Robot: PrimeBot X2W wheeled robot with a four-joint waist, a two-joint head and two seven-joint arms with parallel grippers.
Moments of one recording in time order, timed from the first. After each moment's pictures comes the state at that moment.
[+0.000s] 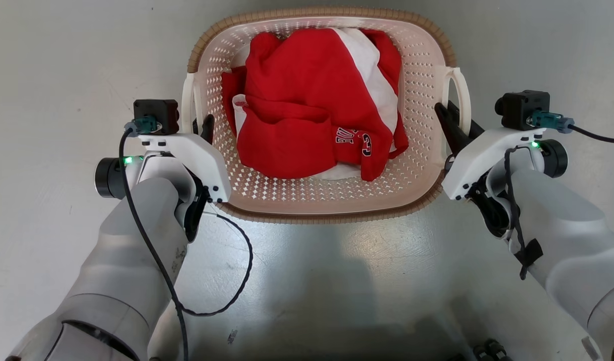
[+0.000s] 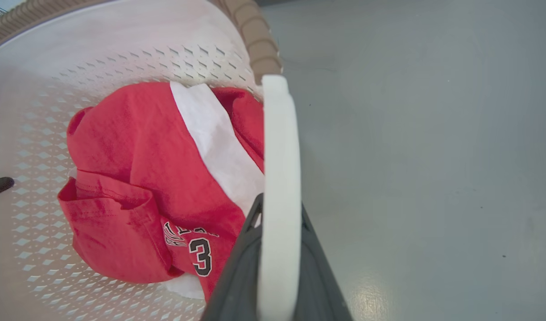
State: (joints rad) left arm -1.02 0.06 -0.72 1.27 -0.83 -0.05 -0.25; right arm -1.01 -0.26 1.07 1.01 1.17 0.12 -0.26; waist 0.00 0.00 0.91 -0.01
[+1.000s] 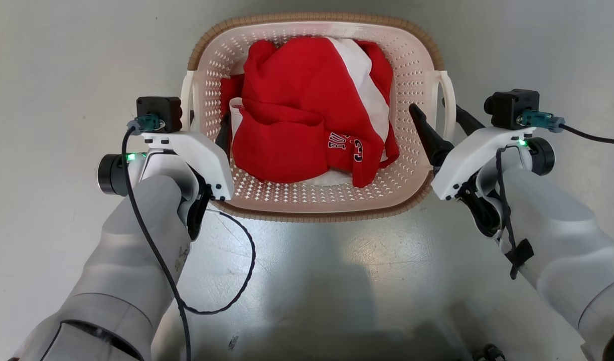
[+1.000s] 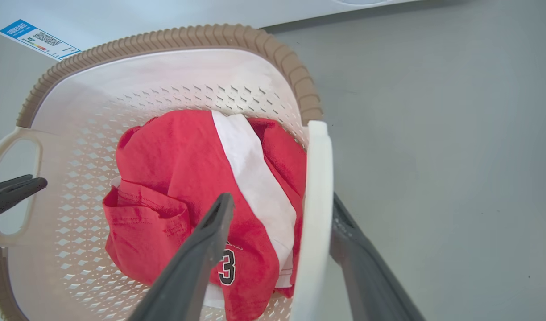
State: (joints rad) left arm -1.02 0.06 -0.65 1.27 -0.76 -0.05 -0.25; right arm -1.00 -0.24 1.04 1.00 1.15 0.12 -0.26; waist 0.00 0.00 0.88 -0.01
